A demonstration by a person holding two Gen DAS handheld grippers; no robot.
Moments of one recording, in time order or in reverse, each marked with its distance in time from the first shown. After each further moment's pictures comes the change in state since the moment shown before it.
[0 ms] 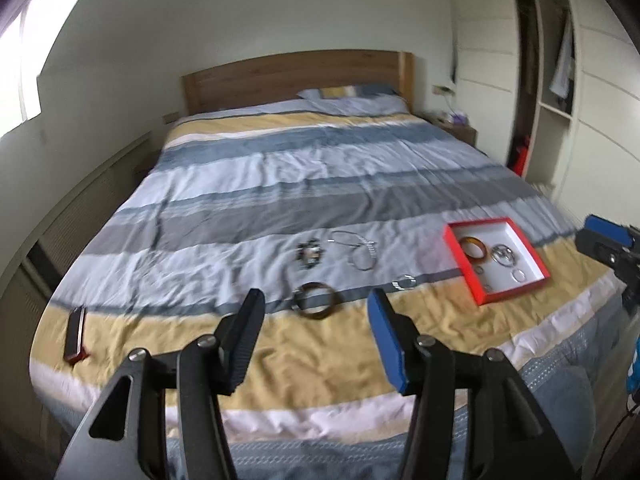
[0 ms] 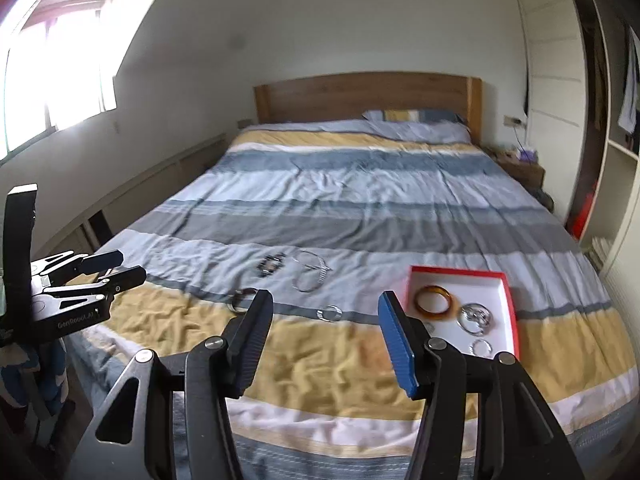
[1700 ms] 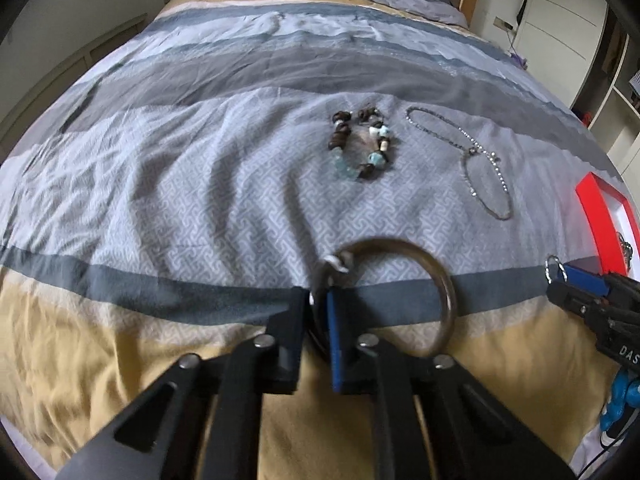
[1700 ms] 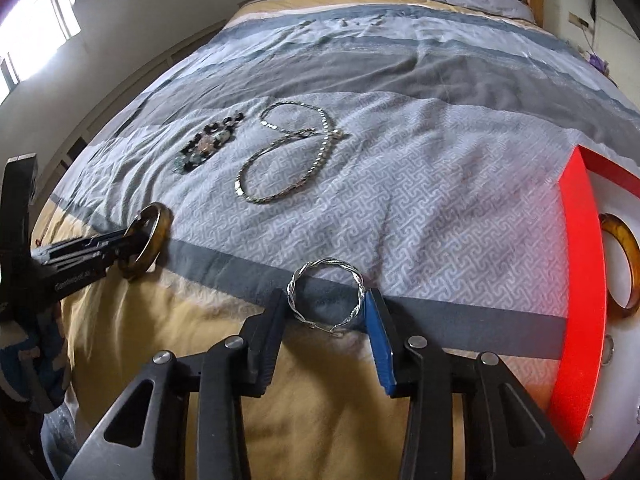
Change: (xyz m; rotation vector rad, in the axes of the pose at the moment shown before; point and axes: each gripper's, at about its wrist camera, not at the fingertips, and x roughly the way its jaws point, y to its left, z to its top) left arm 0.332 0.034 -0.055 -0.147 0.374 -0.013; right arm 0.347 -0.040 -0.077 0.036 0.457 0.128
